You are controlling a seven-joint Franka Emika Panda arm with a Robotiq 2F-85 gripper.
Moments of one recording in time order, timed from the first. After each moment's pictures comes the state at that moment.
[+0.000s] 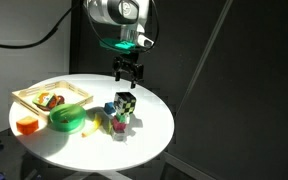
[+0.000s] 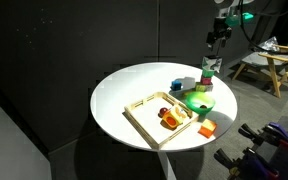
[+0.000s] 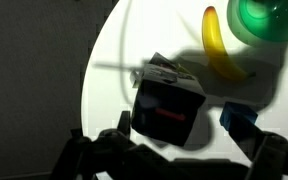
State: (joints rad) arm -0.20 0.30 -0.17 -1.78 -0.06 2.07 -0.09
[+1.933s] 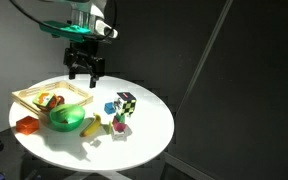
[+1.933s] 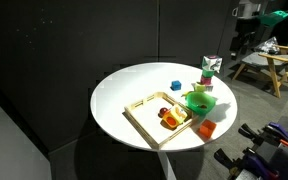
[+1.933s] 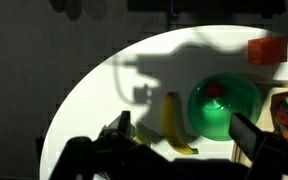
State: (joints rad) arm -0.16 -0.18 -0.15 -2.34 -0.12 2.09 -0.22
